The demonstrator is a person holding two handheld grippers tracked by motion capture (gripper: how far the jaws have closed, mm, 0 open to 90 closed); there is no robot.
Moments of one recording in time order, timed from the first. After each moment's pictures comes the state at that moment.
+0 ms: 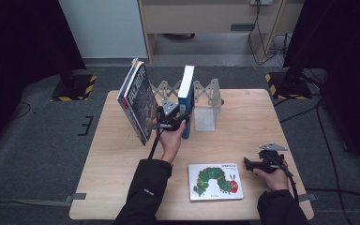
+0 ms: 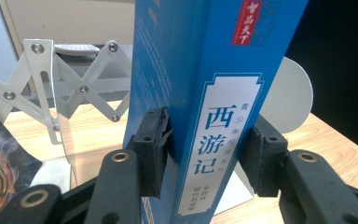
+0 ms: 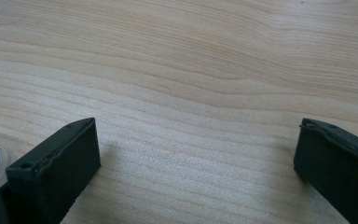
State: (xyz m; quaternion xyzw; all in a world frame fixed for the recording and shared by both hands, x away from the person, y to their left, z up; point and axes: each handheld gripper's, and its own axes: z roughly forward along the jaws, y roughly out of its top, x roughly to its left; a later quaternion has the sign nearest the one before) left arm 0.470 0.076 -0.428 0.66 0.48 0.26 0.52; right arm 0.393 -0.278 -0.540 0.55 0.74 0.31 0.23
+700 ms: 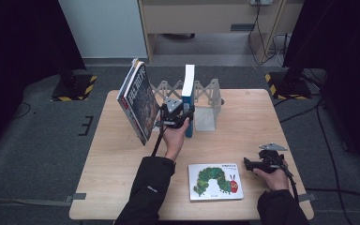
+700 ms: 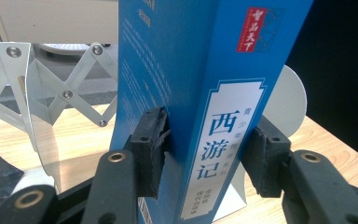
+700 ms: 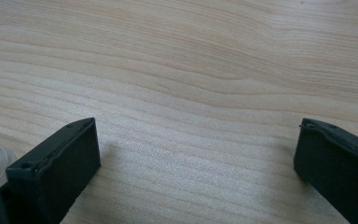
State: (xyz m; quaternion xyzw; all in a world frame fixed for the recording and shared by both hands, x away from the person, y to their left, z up) left arm 0.478 0.068 -0.428 0.66 0.47 0.26 0.53; right arm 0.393 -0.278 -0.540 0.55 0.74 0.31 0.23
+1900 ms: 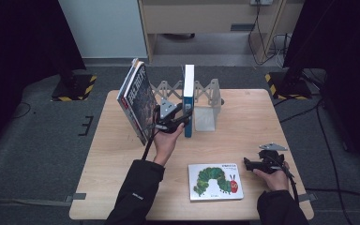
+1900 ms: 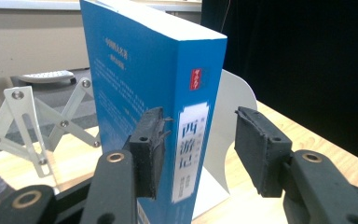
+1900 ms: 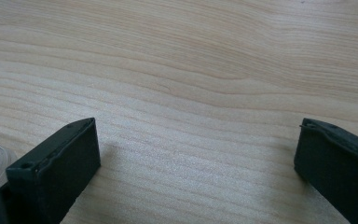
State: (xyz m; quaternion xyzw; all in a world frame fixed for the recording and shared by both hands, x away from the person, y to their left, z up) left arm 0.445 0.090 -0.402 0.69 0.40 0.26 0.55; right arm 0.393 -0.279 -0.540 0.55 0.74 0.31 0.23
